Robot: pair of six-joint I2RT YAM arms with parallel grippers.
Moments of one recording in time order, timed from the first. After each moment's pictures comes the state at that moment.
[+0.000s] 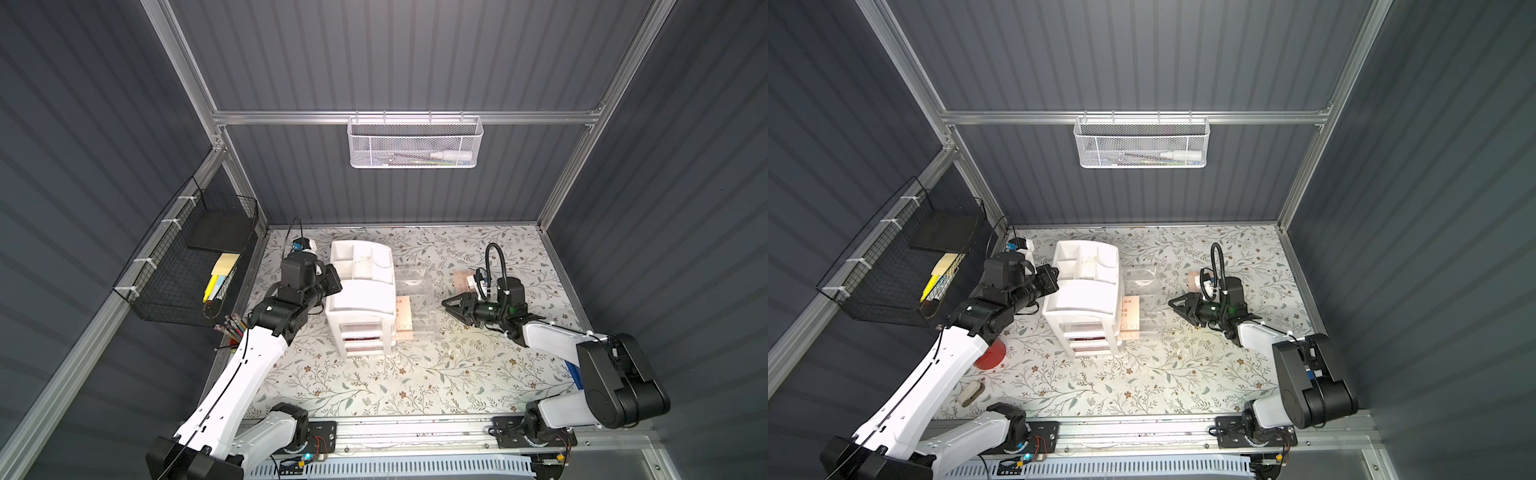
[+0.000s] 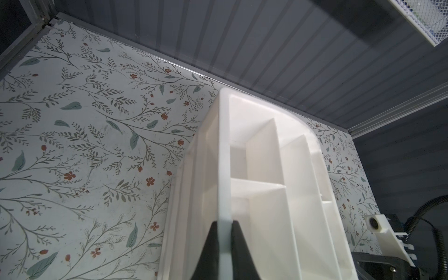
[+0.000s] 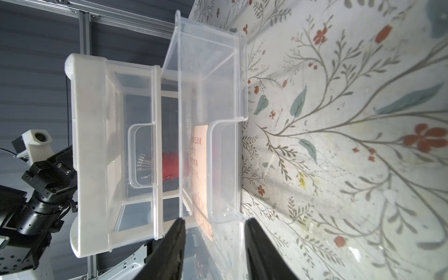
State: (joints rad) left arm -0.34 1.06 1.03 -0.51 -0.04 -0.53; right arm 0.22 1.43 0.55 0.30 -0.85 0.90
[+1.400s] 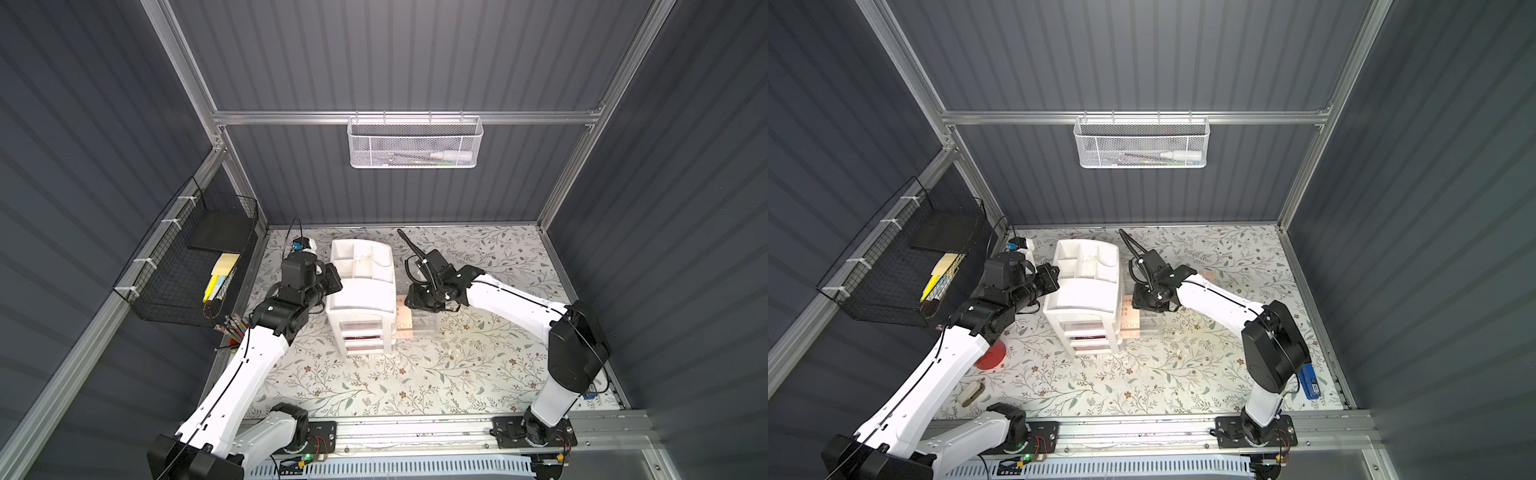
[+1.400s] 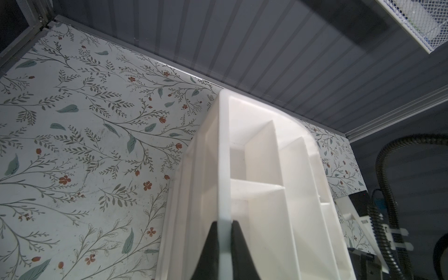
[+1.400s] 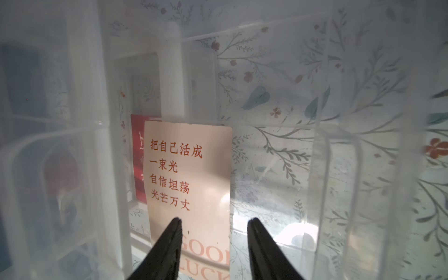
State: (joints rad) left arm -0.34 1.06 1.02 -0.48 -0.04 -0.54; right arm 0.72 1.75 1.35 -0.64 -0.15 0.74
